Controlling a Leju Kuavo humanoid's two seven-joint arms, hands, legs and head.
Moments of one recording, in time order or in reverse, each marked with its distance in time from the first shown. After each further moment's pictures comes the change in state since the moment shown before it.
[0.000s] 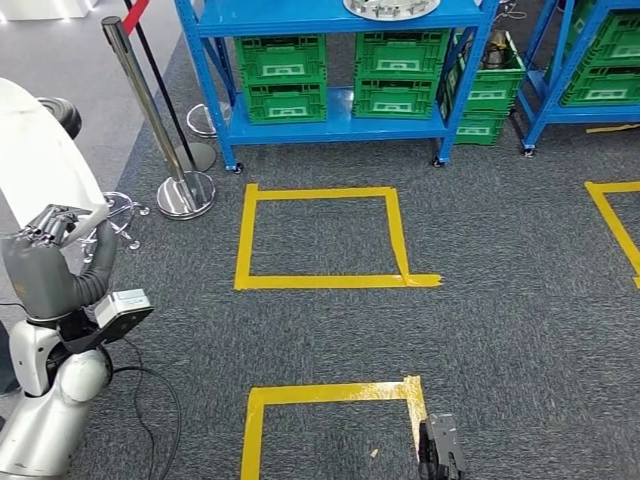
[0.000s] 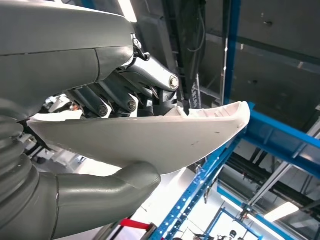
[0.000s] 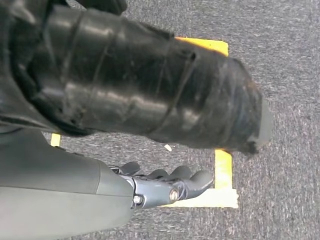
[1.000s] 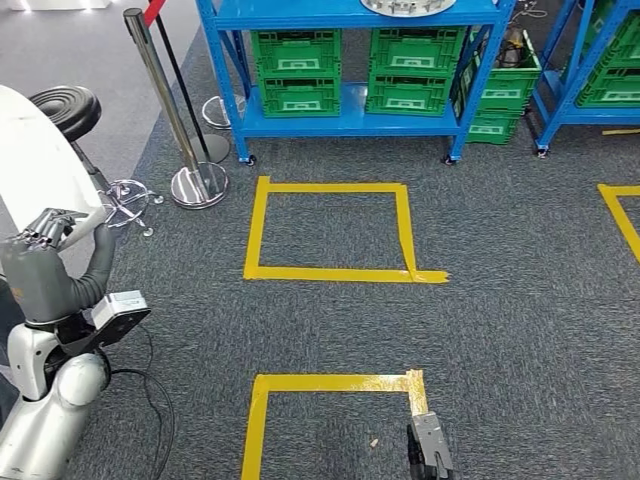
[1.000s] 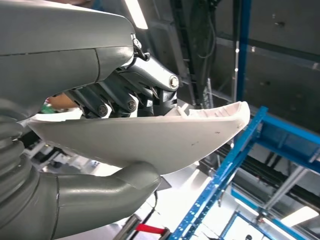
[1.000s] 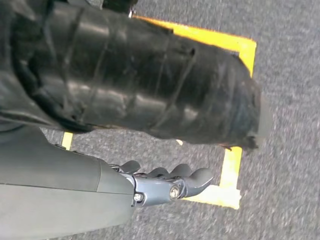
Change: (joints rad) left arm 0.018 0.001 0.000 -0.007 0.003 0.000 0.017; right arm 0.001 0.006 0.043 0.001 0.090 -0.095 0.016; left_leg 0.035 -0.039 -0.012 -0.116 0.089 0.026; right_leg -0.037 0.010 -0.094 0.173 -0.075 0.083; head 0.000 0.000
